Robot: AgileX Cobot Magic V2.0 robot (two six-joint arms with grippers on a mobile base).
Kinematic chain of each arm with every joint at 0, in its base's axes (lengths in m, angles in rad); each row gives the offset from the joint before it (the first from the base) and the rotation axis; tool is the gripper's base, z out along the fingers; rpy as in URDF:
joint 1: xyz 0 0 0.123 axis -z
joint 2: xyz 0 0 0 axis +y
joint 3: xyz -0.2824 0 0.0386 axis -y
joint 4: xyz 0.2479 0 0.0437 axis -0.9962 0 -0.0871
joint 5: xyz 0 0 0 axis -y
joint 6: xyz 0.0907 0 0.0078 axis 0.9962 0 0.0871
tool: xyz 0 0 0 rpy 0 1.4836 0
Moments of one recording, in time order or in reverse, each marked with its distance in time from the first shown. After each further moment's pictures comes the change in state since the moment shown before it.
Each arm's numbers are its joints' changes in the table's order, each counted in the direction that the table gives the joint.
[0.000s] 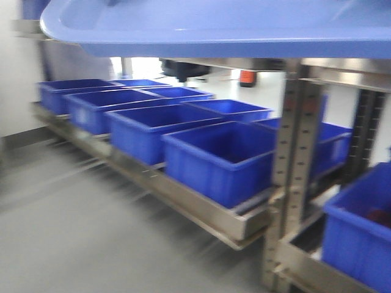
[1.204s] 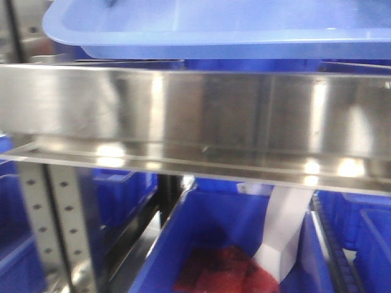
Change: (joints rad) left arm 0.000 0.002 0.000 0.002 0.000 0.001; right arm 0.002 0.000 0.000 0.002 0.000 0.000
